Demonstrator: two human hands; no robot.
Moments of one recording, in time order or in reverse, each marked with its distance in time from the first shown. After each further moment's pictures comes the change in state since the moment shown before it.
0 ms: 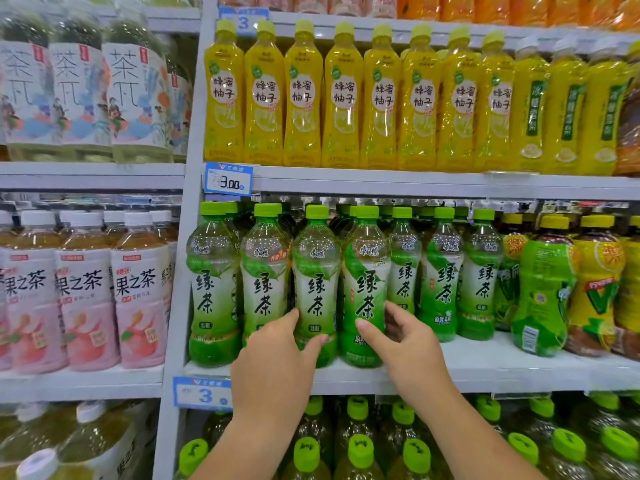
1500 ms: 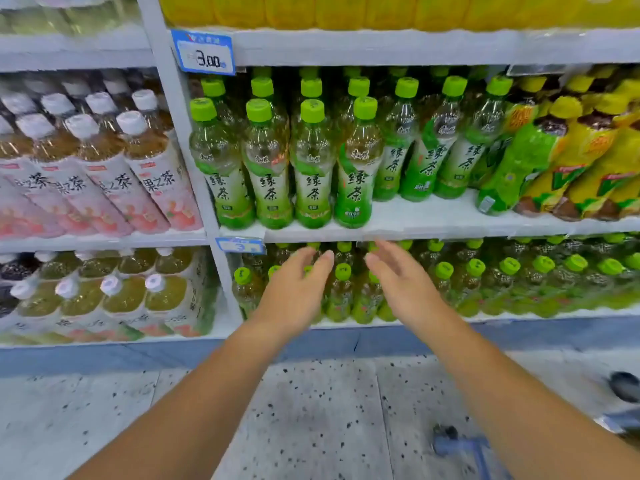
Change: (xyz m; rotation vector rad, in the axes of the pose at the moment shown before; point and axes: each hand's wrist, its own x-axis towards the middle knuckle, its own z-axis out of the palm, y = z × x) left_hand -0.026 0.054 -0.104 -0.471 -0.778 -0.607; right_hand -0.079 -0.110 -0.055 -0.088 -0.309 0.651
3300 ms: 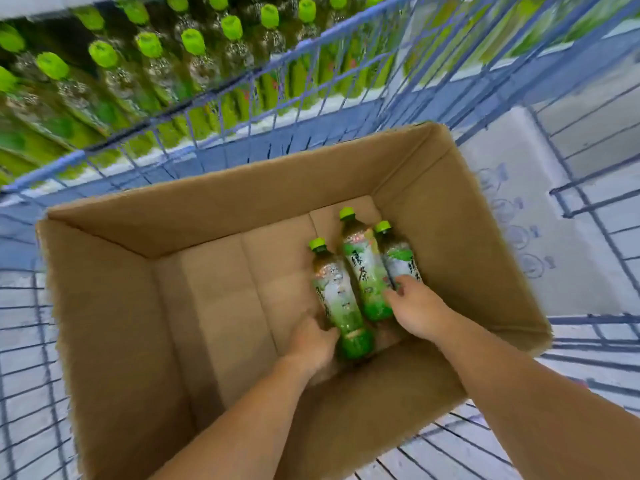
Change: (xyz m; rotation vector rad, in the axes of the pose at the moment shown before) left_hand -0.327 -0.021 0.672 0.301 -0.616 -0.546; right_hand -0.296 0.403 -0.554 -0.439 -0.132 0.808
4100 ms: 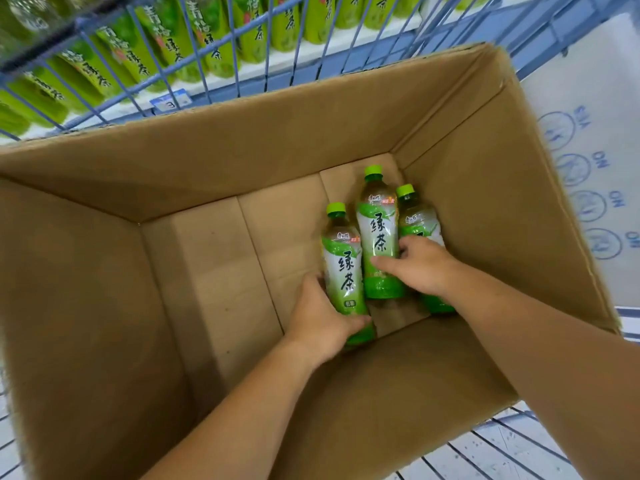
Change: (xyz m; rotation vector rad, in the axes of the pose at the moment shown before) left_hand -0.003 -0.008 0.007 -0.125 0.096 0.118; right_hand 0.059 0.004 0.016 0.012 -0.056 -0.050
